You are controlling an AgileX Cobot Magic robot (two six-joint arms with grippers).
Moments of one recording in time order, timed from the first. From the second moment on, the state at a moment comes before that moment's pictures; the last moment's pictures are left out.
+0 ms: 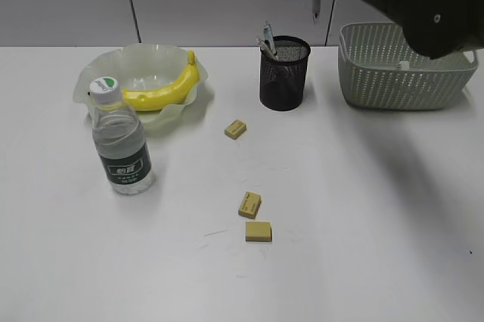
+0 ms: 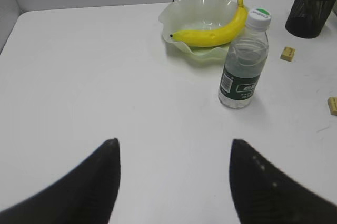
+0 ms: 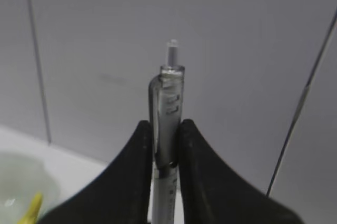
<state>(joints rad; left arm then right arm) -0.30 -0.01 -0.54 0.14 1.06 -0.17 0.42 1.84 -1.11 0.11 -0.65 -0.12</state>
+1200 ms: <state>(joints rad) -0.30 -0.01 -0.54 0.14 1.06 -0.17 0.41 1.43 -1.00 -0.08 0.56 -0.01</state>
